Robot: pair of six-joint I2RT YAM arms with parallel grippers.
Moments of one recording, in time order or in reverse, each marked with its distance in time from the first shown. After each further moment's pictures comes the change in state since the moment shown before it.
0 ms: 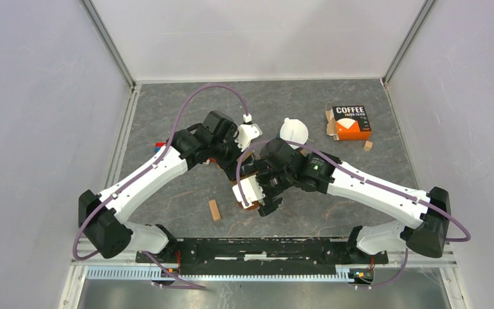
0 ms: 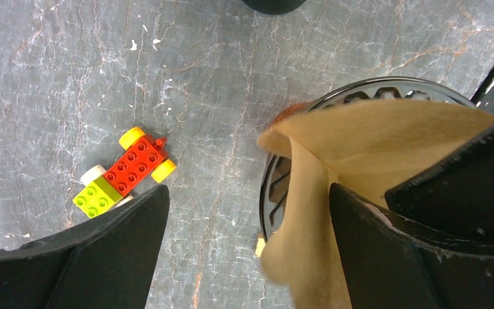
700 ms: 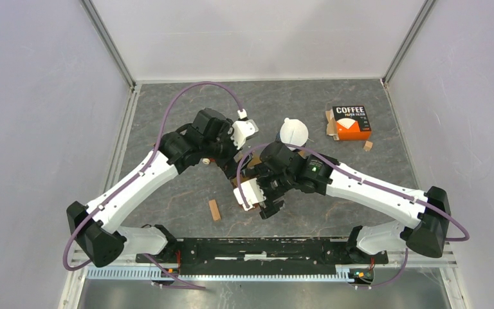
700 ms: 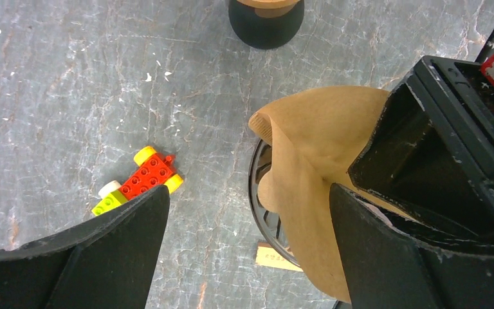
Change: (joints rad) left arm 0.000 -0.084 0.013 0.016 0.041 0.005; right arm 0.000 0.000 -0.047 0.008 -0.021 0.003
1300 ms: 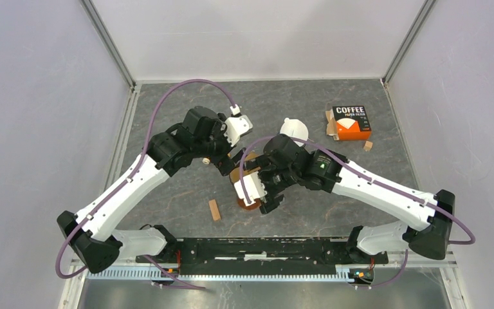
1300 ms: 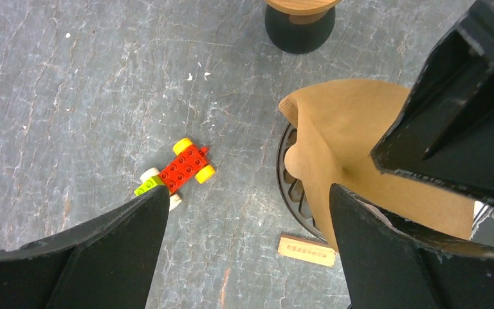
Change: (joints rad) left arm 0.000 -0.060 0.058 -0.047 -0.084 0.023; right arm -0.006 -0.019 0.089 -0.028 0.031 0.000
